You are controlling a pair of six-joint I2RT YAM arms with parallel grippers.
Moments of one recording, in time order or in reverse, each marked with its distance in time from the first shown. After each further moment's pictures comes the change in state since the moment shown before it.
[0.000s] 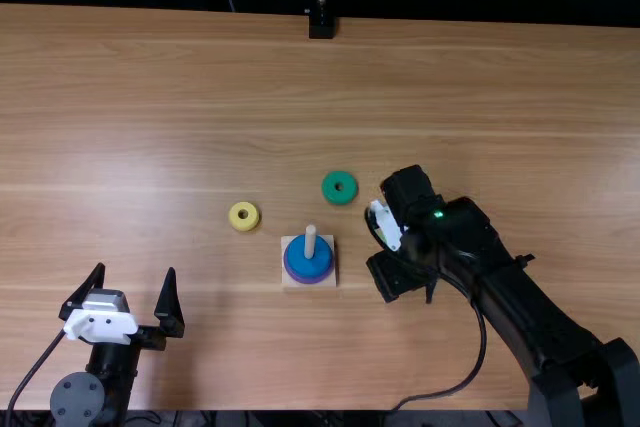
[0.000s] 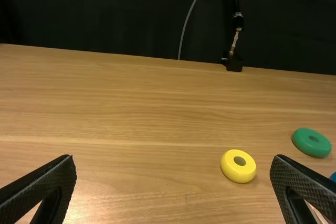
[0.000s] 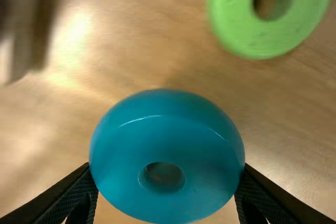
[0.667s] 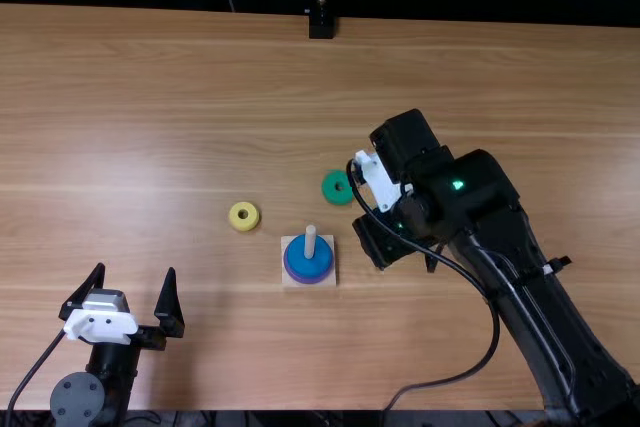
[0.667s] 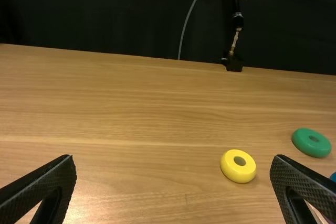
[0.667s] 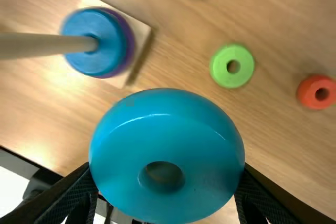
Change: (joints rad) left arm 0.000 0.000 0.000 0.000 0.000 0.000; right arm 0.088 0.000 0.548 -0.386 0.000 -0.004
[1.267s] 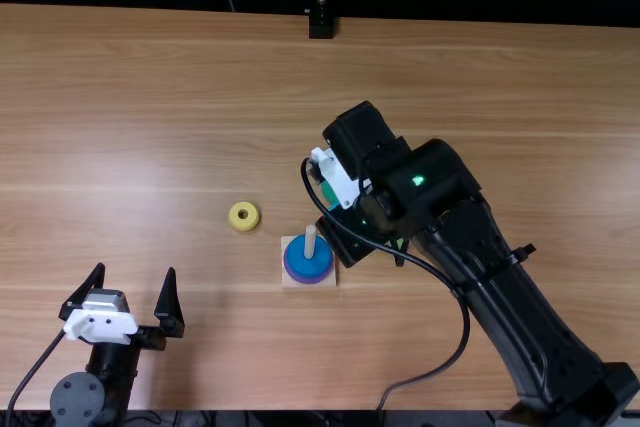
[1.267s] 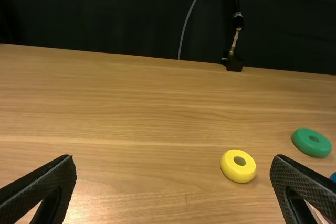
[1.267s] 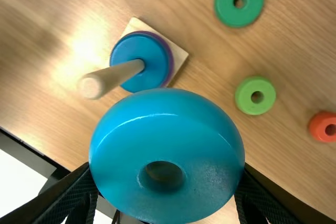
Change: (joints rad) left arm 0.000 0.000 0.000 0.000 0.000 0.000; right arm 0.116 0.103 0.182 -0.063 0.000 0.002
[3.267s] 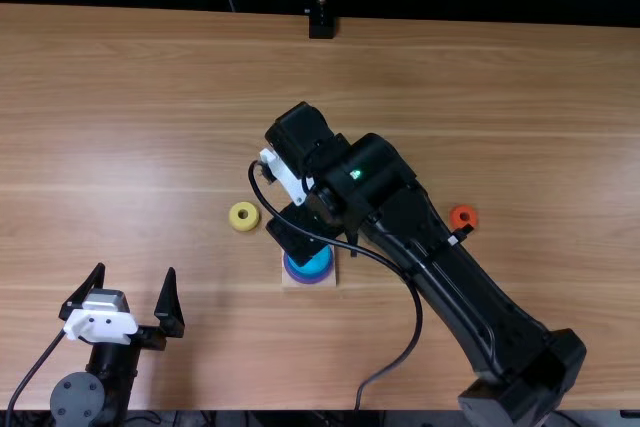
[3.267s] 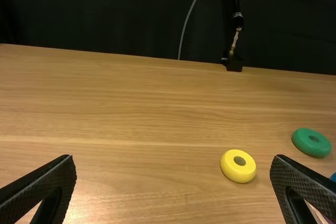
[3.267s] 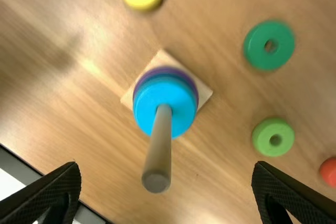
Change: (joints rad) left arm 0.000 0.000 0.000 -0.001 0.000 0.000; right arm 0.096 0.151 0.136 0.037 0.027 0.003
